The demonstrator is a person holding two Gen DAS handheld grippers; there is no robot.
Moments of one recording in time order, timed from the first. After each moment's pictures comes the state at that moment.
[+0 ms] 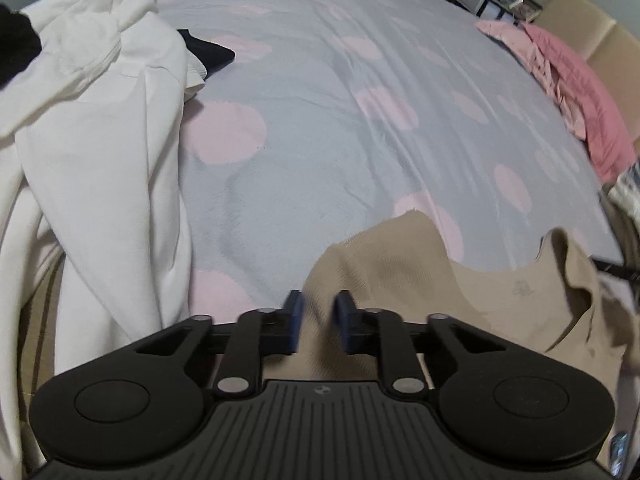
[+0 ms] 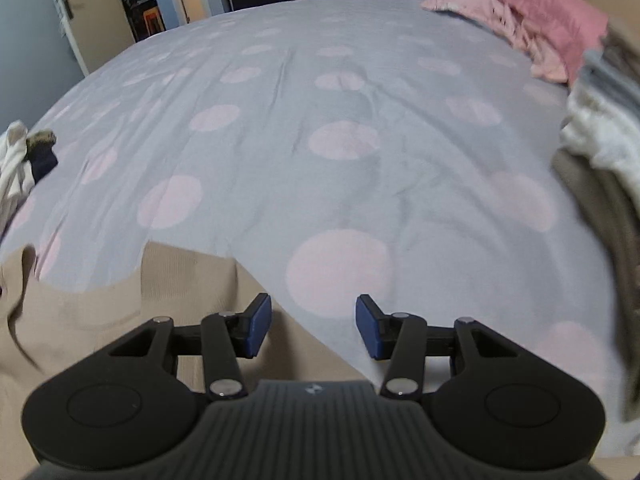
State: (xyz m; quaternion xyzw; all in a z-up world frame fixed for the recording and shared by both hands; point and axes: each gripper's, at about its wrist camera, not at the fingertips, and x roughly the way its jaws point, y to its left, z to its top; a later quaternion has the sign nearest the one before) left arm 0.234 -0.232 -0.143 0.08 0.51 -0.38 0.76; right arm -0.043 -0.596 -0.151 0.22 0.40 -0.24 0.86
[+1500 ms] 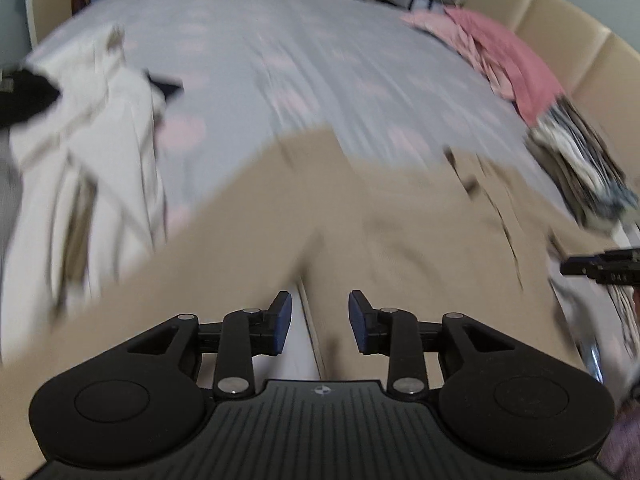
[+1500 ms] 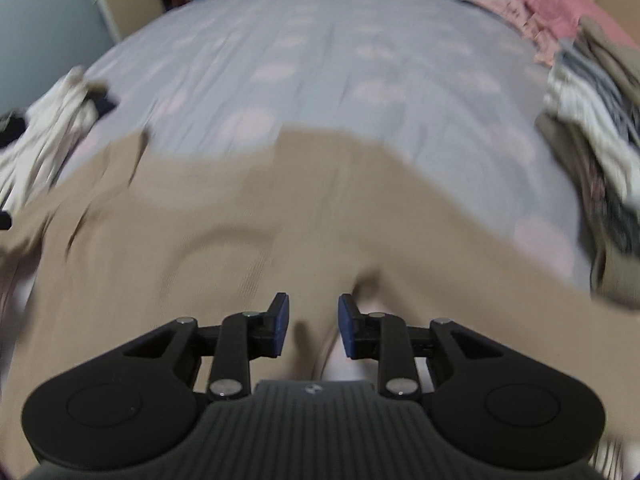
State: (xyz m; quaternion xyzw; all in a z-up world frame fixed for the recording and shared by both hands) left arm 0.116 -0.179 -0.084 0.13 0.47 -0.45 0.75; right arm -0.136 -0.482 -0.107 0.18 0.45 -0.21 0.85
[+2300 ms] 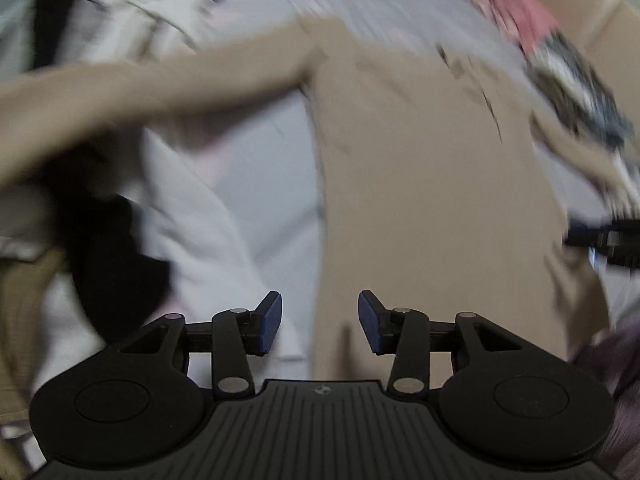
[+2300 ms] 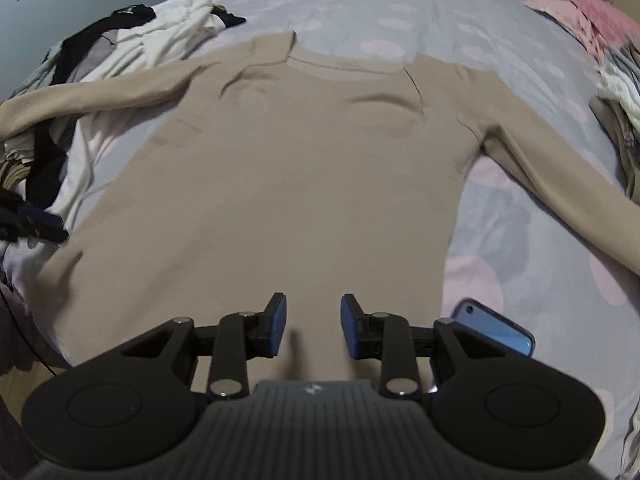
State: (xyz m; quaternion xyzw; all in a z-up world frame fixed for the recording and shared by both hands) left arm 0.017 -0.070 -0.087 0.14 0.51 -0.39 0.75; right arm -0.206 -0.333 -0.112 0.12 0.46 -0.12 0.87
